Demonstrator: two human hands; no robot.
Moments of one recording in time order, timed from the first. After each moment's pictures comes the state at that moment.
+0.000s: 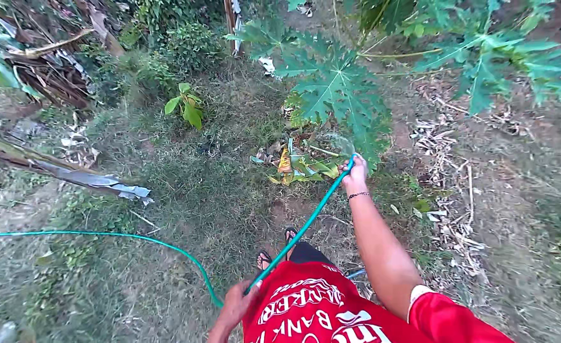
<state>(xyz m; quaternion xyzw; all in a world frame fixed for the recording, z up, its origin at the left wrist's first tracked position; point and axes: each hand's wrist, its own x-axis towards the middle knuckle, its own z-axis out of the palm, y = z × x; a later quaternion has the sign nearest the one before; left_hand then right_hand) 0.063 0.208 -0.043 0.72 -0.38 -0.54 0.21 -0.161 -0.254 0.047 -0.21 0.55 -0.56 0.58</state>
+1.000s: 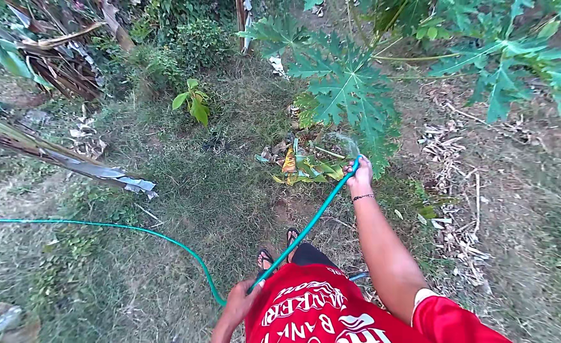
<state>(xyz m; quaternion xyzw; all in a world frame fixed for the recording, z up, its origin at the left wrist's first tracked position) 0.062 0.210 -0.044 0.73 -0.36 -0.54 0.21 -0.146 -0.261 0.044 -0.19 0.55 -0.56 0.59</state>
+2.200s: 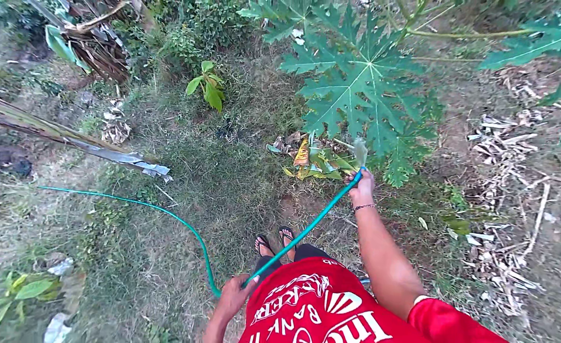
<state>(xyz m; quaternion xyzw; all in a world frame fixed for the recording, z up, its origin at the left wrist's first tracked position) 0.015 0.146 -0.034 0.79 -0.31 -0.51 0.14 -0.189 -0.340 -0.043 -0.12 0.59 -0.50 0.62</state>
